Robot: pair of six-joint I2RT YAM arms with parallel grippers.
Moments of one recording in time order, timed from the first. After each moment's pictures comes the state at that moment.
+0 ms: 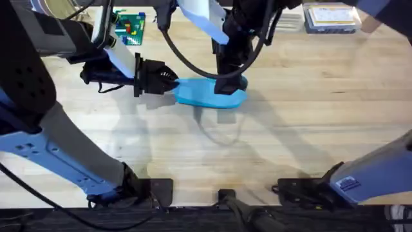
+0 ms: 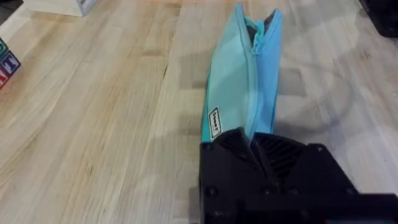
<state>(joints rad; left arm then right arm) 0.26 1.92 1.10 -1.13 1.20 1.96 0.65 1.79 1.77 -1.24 -0.21 -0.91</state>
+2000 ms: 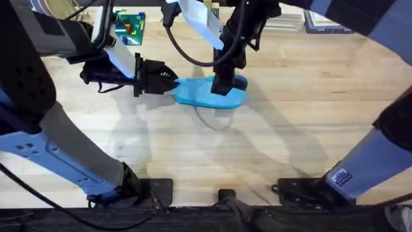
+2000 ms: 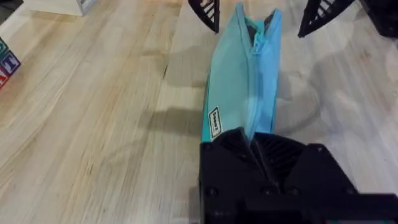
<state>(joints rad) 0.26 1.92 1.10 -1.13 1.20 1.96 0.59 1.93 1.77 -1.24 -0.29 -0.86</state>
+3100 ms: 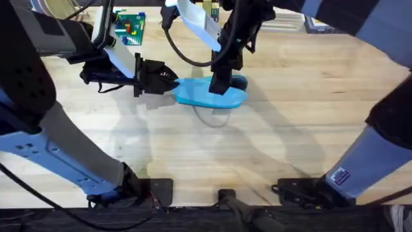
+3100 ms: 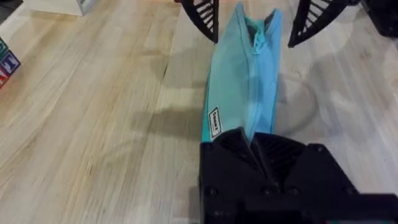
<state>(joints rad) 0.26 1.92 1.10 -1.13 1.20 1.96 0.59 1.96 1.77 -1.22 -0.29 -0.84</state>
